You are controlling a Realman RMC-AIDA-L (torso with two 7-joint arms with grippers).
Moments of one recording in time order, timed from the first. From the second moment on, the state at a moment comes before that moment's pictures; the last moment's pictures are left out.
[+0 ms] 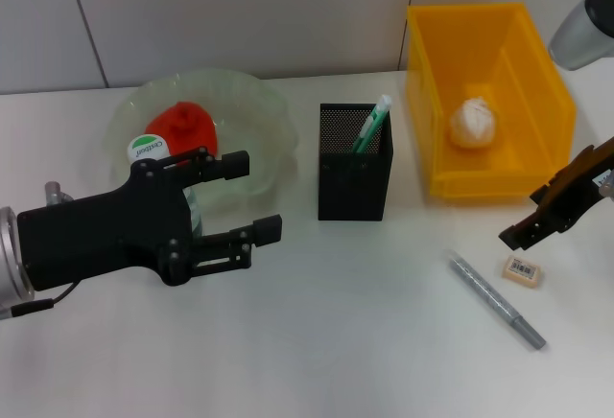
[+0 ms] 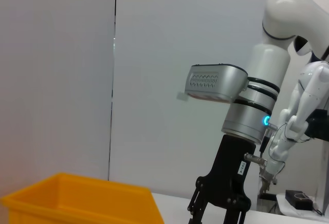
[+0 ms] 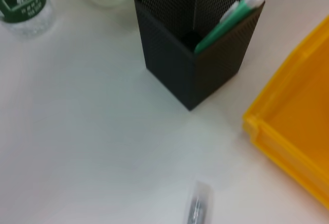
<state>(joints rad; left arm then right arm) -0.27 -2.07 1.25 1.07 1.44 1.51 -1.42 0.61 2.05 2.07 1.47 0.43 -1.77 2.38</state>
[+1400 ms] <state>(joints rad) -0.28 -2.06 1.25 0.98 1.45 1.56 -1.33 0.70 2.04 2.04 1.20 0.27 -1.67 2.42</state>
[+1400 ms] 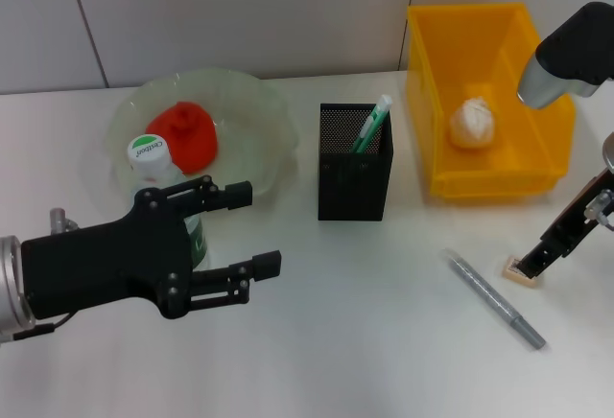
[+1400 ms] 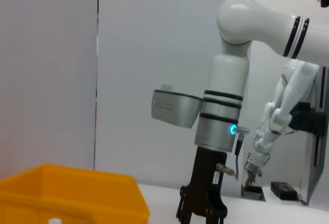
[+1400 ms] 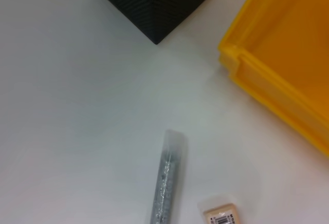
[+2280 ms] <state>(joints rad) -0.28 -2.04 1.19 0.92 1.51 1.58 -1.31 0.73 2.05 2.01 1.09 0.26 -1.58 2.45</state>
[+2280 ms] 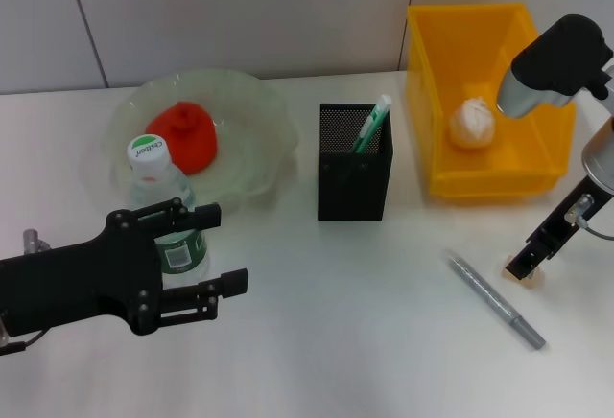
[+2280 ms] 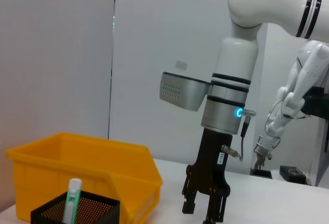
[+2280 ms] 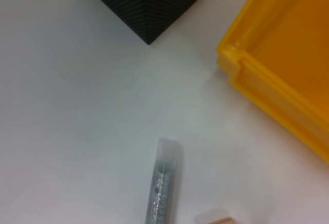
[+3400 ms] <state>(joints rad) -0.30 -2.05 1.19 0.88 1.53 1.58 -1.31 0.73 2.05 1.98 1.03 0.26 -1.52 2.46</state>
